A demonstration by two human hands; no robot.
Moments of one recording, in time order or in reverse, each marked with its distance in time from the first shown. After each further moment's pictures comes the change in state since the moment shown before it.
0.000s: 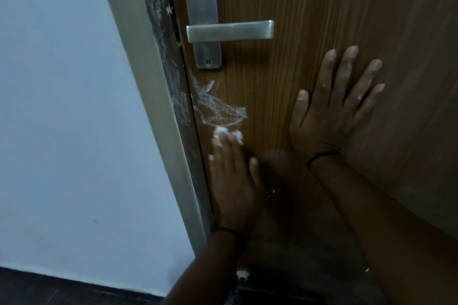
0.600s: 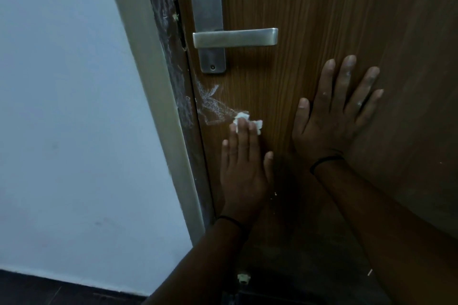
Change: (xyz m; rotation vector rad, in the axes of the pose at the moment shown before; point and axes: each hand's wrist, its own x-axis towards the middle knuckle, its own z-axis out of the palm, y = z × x) left_hand 0.030 0.009 -0.012 0.084 0.016 0.167; right_hand -0.003 0.004 0.009 -0.036 0.046 -0.041
